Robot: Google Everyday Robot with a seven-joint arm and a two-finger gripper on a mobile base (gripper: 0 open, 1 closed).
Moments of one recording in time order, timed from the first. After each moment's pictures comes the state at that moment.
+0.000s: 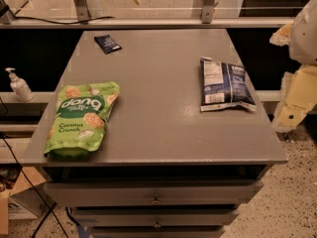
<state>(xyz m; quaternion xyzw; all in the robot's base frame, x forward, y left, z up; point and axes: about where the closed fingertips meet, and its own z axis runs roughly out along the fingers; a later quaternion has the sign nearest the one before) 0.438 -0.217 0.976 -0.60 0.78 -0.03 0.16</state>
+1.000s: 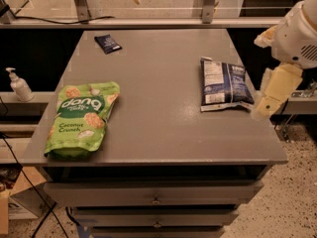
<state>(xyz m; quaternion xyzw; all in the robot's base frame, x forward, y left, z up) 0.481 -0.208 0.952 -0.60 0.78 0.01 0.20</state>
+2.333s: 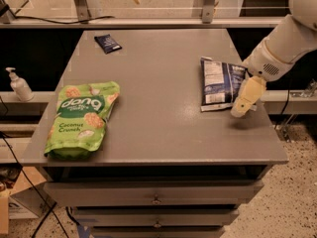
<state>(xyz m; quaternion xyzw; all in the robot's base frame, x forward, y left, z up) 0.578 -0.232 0.843 -0.55 0.82 0.06 0.18</state>
